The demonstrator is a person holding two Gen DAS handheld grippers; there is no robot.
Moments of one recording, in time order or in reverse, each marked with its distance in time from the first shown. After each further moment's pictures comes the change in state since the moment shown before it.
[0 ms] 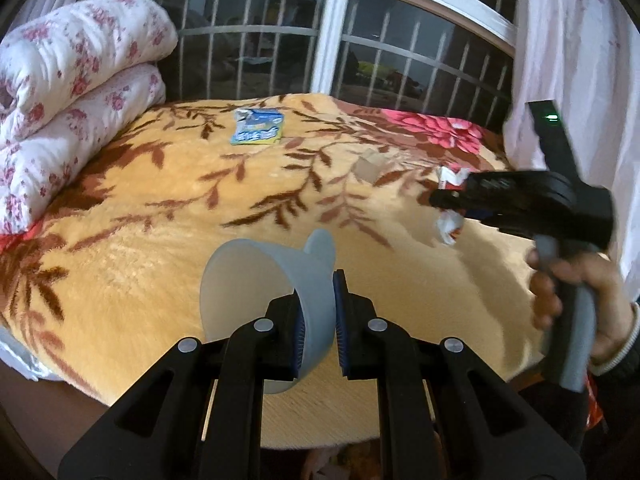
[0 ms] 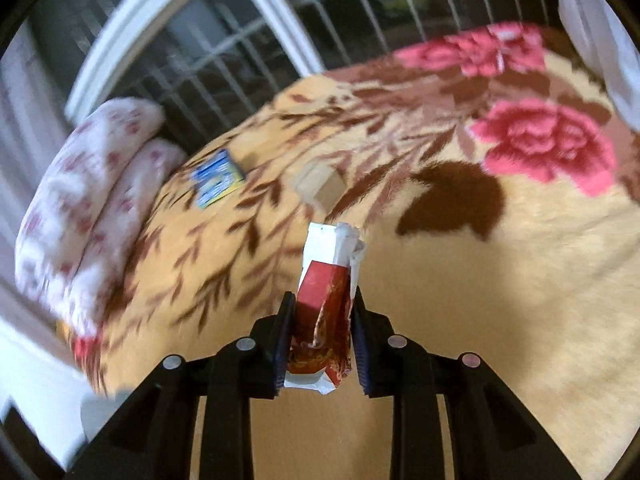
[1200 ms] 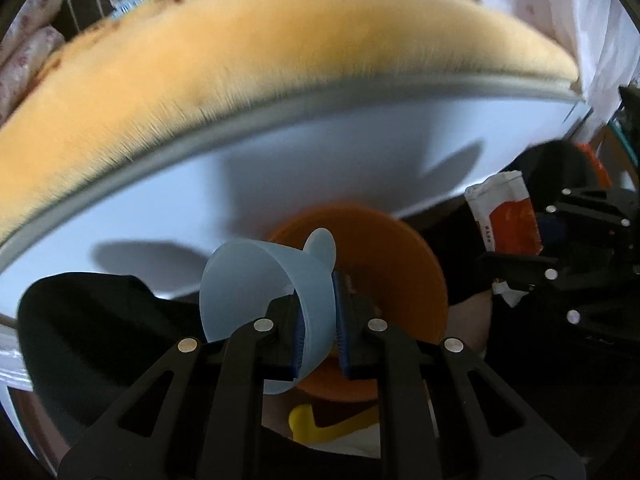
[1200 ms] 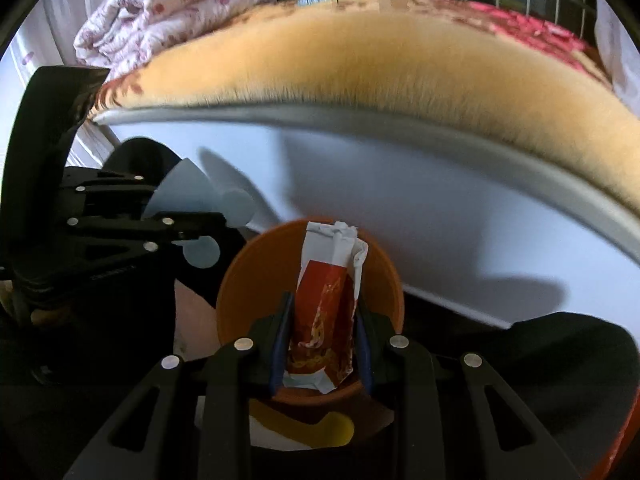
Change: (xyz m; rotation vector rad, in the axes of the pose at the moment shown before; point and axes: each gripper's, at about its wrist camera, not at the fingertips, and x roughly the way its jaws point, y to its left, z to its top) left arm 0.013 -0.074 -0.171 0.300 0.492 -0.101; right arm -0.080 -0.026 -0.277 -0.394 0.277 -0.018
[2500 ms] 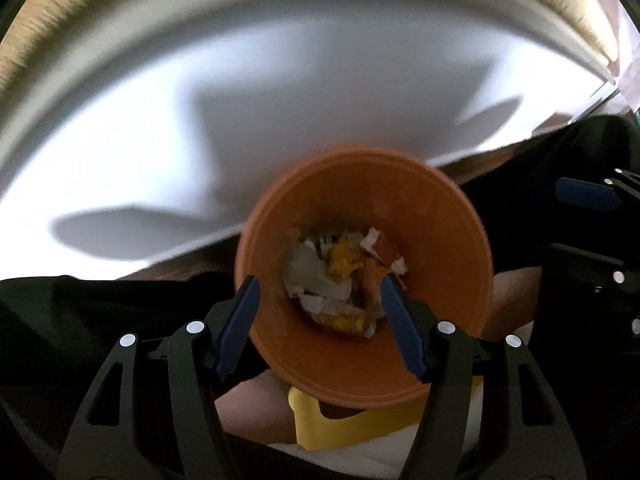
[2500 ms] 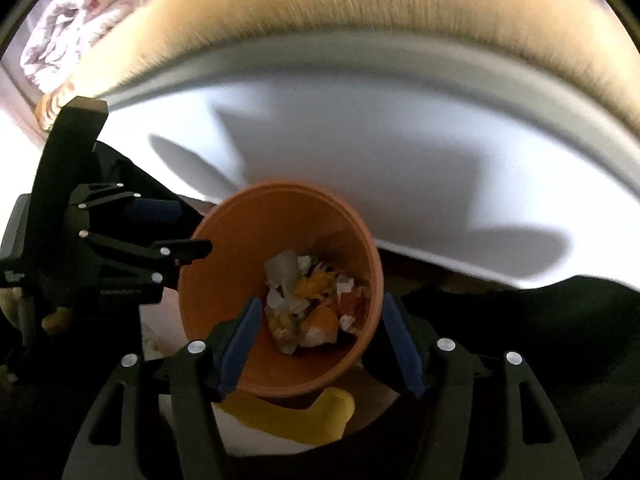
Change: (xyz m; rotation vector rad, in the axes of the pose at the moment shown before) left arm 0.063 0.026 0.001 -0.038 0.158 -0.022; right arm 0.021 -0.028 -0.001 0.122 0.112 -0.055
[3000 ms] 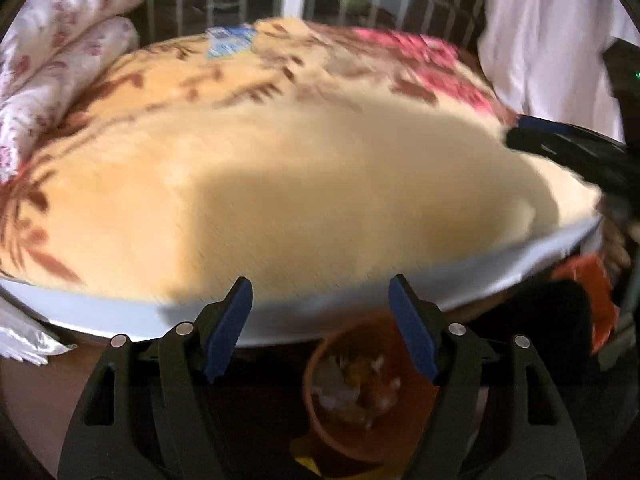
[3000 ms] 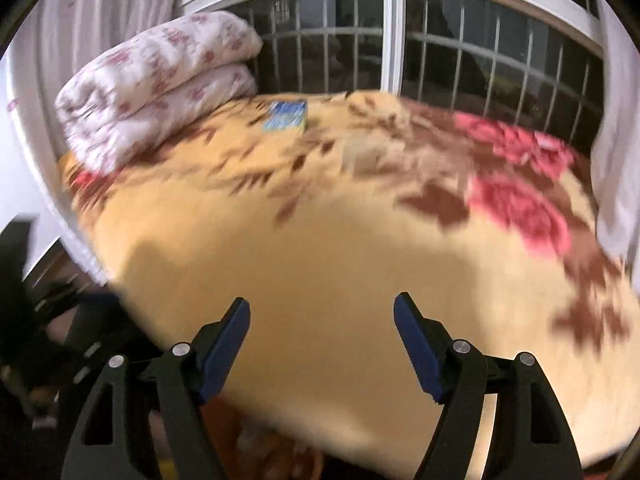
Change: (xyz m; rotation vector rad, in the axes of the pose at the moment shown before) left arm -0.142 0.070 0.031 -0.208 -0.426 0.033; right arm -0.097 0.009 0.202 -0.186 -0.398 -0.058
